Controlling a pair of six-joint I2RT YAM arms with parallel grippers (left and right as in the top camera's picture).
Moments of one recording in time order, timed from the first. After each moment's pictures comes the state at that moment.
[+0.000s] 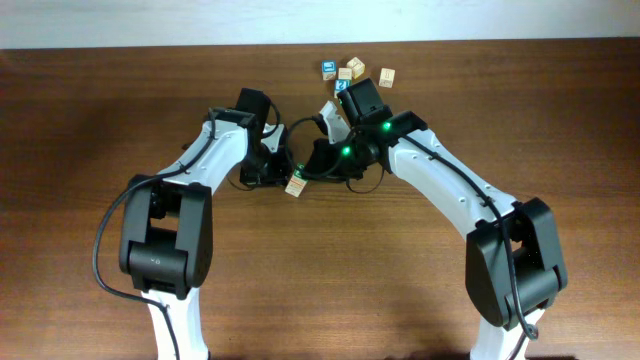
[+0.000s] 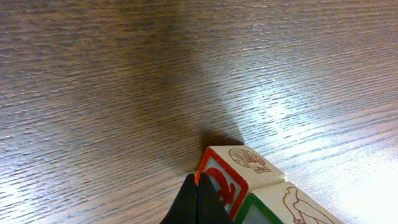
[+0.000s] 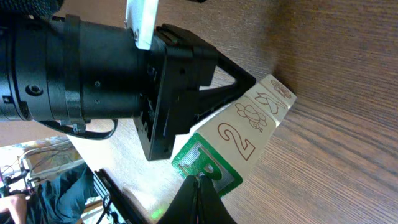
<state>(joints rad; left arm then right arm) -0.24 2.13 1.53 -0.87 0.34 -0.18 0.47 1.97 1.54 -0.69 -0.65 0.42</state>
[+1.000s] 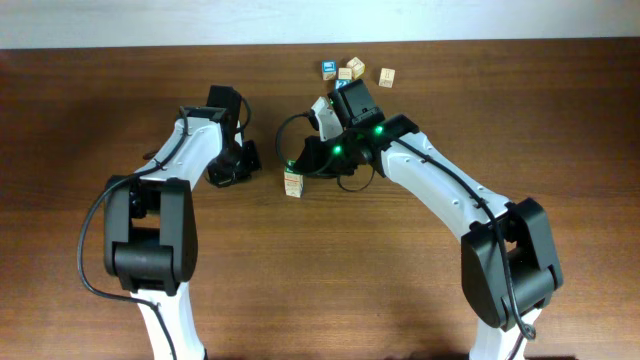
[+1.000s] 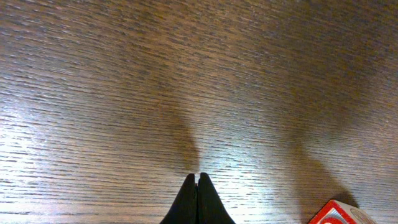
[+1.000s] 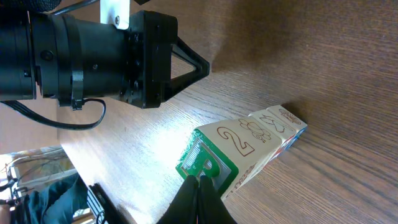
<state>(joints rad) -0.12 2.13 1.53 -0.89 0.12 -0.39 0.49 1.98 1.54 -0.60 -0.61 0.45</state>
